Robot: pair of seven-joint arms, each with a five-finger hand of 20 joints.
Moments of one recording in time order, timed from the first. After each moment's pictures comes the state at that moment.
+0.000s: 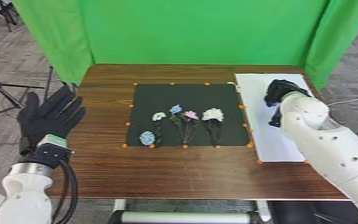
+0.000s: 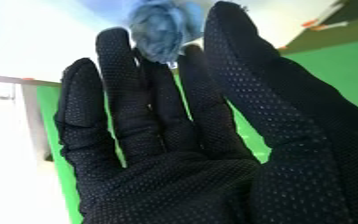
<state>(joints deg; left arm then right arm) 124.7 -51.5 -97.4 -124.1 13.6 15.7 18.8 -62.9 -50.9 56.6 -82.3 -120.8 -12.9 36.3</state>
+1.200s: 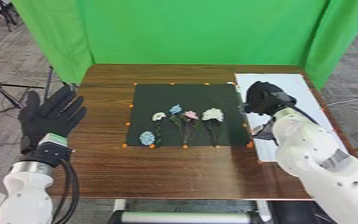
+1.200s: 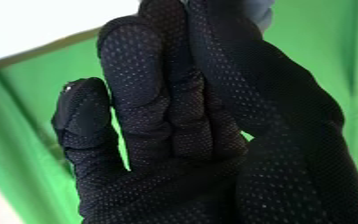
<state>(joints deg) 123.6 -52.0 -97.2 -123.6 13.8 15.6 17.8 -82.0 -46.4 63.3 -111.0 -121.2 -5.2 33.2</state>
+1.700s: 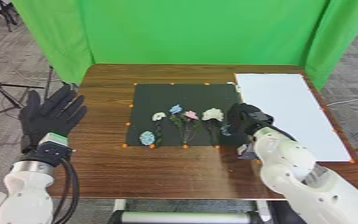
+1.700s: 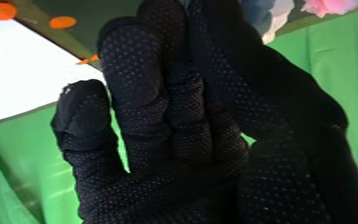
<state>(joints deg) 123.5 -51.3 -96.7 -123.6 13.4 15.7 18.7 -83.6 -48.5 57.5 -110.2 -122.8 -6.5 31.9</state>
